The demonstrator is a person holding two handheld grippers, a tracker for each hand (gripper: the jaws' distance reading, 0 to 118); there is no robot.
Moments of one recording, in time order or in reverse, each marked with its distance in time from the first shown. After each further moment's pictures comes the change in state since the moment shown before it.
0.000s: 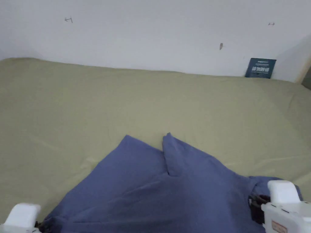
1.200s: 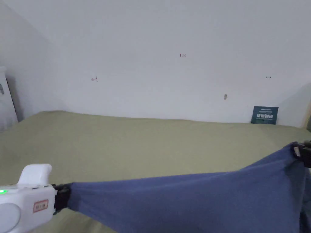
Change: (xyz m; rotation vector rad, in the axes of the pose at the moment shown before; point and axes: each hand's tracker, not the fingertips) left arm -0.035 0.106 0.176 0.349 -0.072 0.174; right arm 0.027 0.142 0.223 0.395 0.013 0.093
